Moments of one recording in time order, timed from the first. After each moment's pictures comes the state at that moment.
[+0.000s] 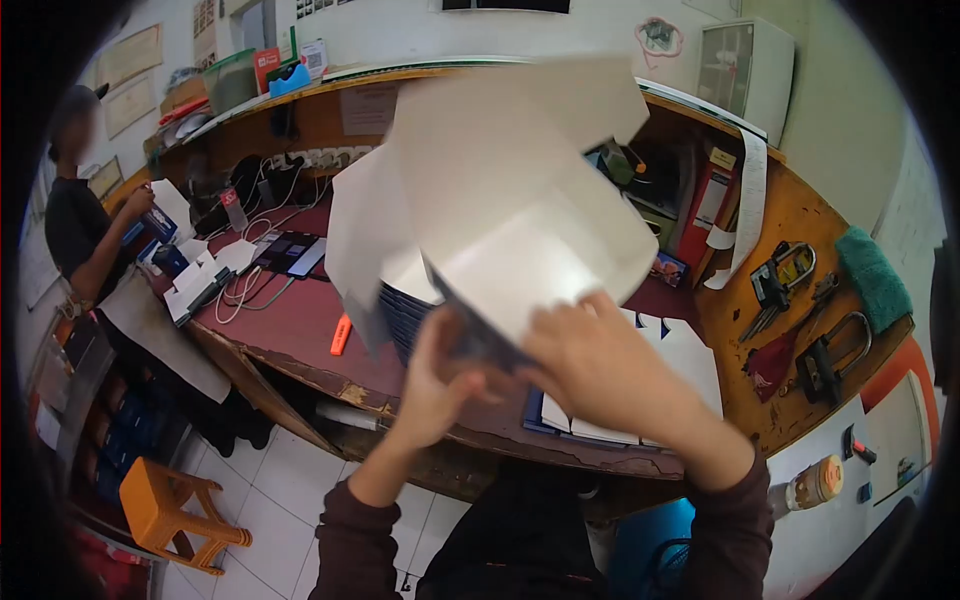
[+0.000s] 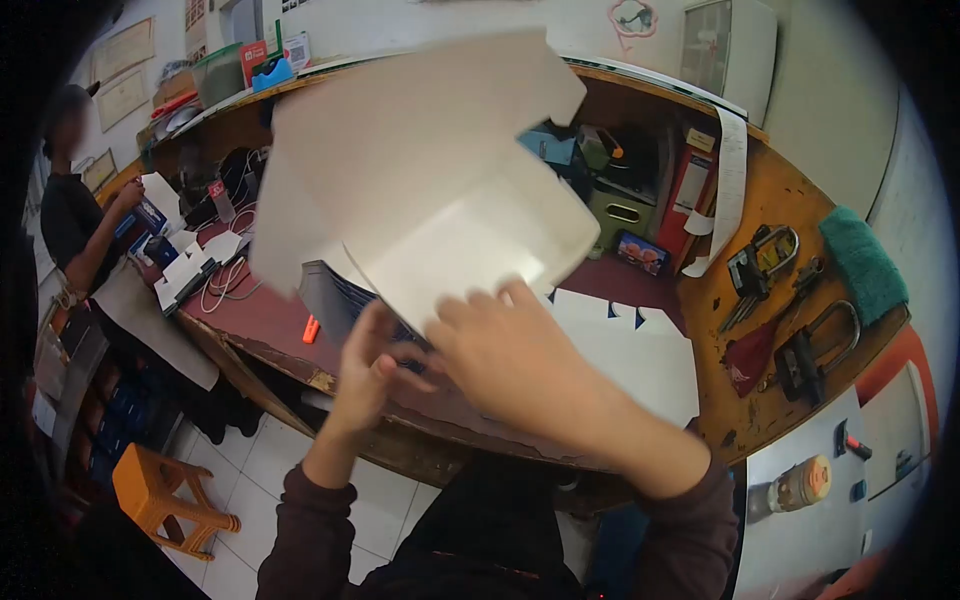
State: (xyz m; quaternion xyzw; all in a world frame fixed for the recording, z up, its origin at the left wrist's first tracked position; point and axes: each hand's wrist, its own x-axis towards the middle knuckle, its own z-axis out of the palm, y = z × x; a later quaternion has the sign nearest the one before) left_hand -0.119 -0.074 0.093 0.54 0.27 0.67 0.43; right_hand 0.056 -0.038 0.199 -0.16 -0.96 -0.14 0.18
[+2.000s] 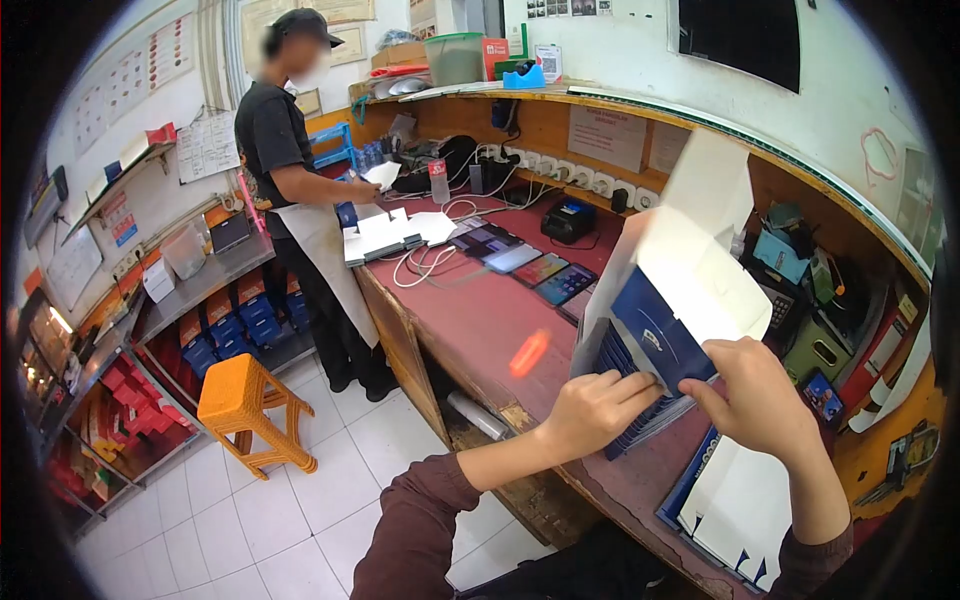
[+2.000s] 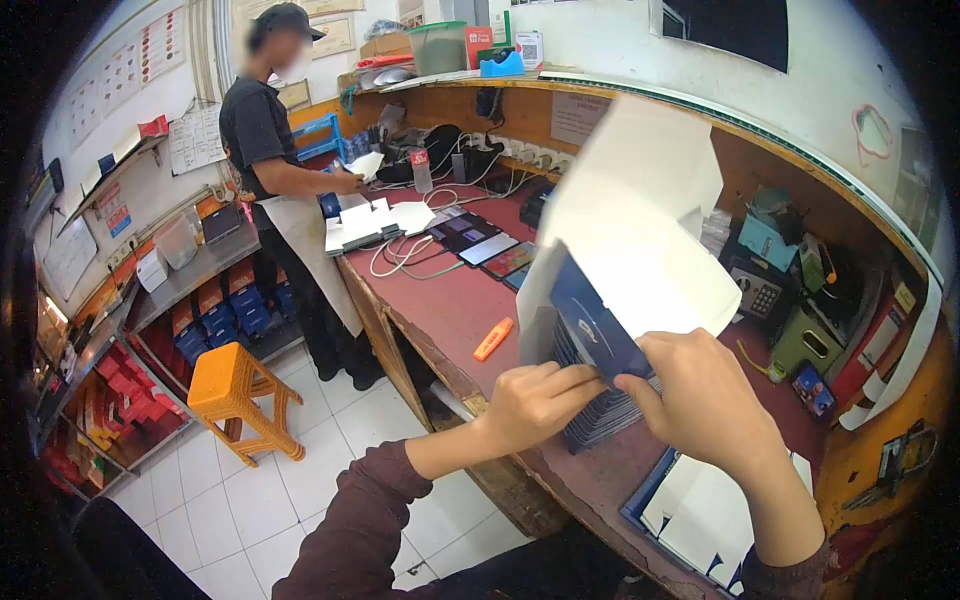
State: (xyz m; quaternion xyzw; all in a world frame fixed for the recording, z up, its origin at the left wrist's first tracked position) left_hand -0.191 -0.052 0.096 0.68 0.48 0.42 -0.36; right_hand -0.036 0.014 0.226 -0.16 -0.97 0.07 0.14
